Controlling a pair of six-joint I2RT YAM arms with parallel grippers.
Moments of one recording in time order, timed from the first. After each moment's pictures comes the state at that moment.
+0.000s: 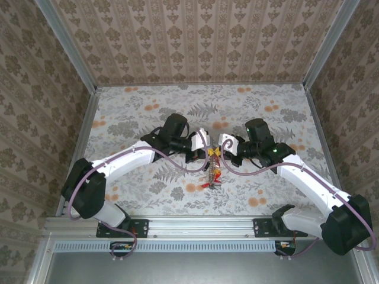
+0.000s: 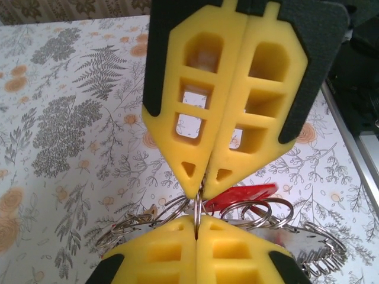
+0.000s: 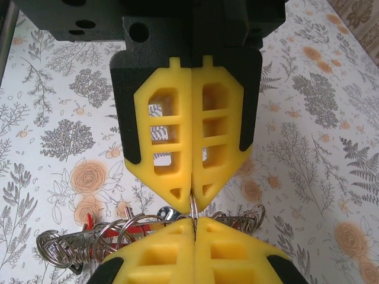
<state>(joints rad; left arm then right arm) -0.78 1.51 1.03 -0.20 0.71 0.57 0.44 1.14 0.84 -0.40 -0.58 -0.73</state>
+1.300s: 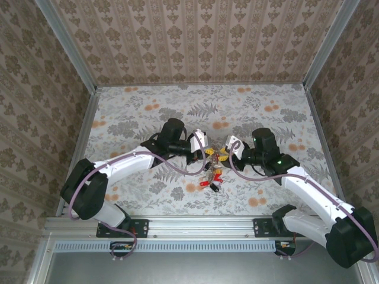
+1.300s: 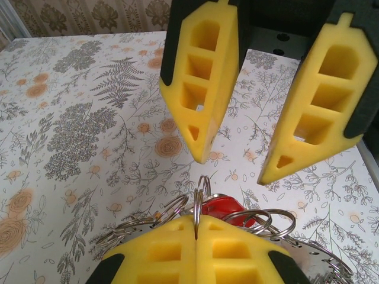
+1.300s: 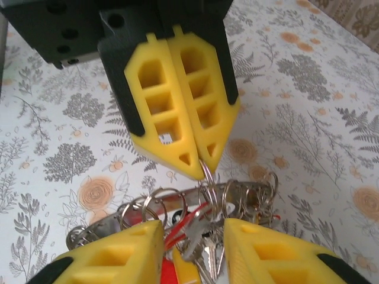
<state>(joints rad) -0.78 1.50 0.91 0.04 0.70 0.46 0.41 1.02 0.66 -0.23 -0.58 -0.48</state>
